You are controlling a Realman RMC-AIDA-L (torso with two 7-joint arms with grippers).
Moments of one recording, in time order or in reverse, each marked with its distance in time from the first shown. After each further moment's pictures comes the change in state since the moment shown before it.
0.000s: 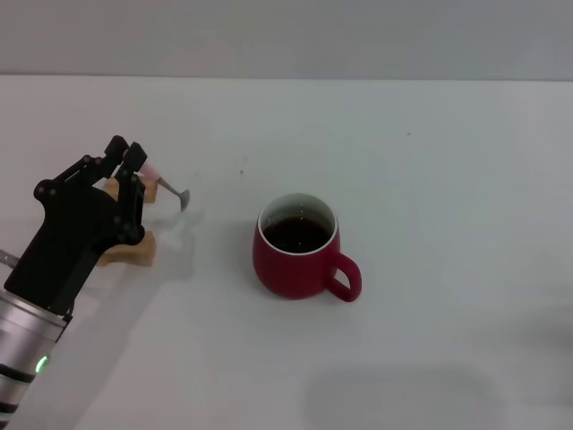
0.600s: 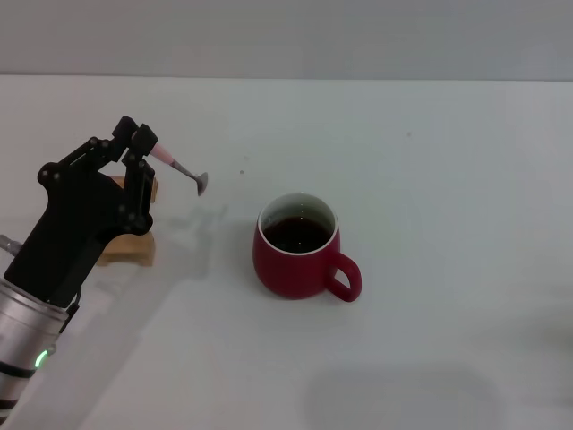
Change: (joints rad) left arm 0.029 0.036 -0.008 0.123 0.060 0.000 -0.013; right arm -0.001 -0.002 0.000 0.000 0.000 0.001 0.000
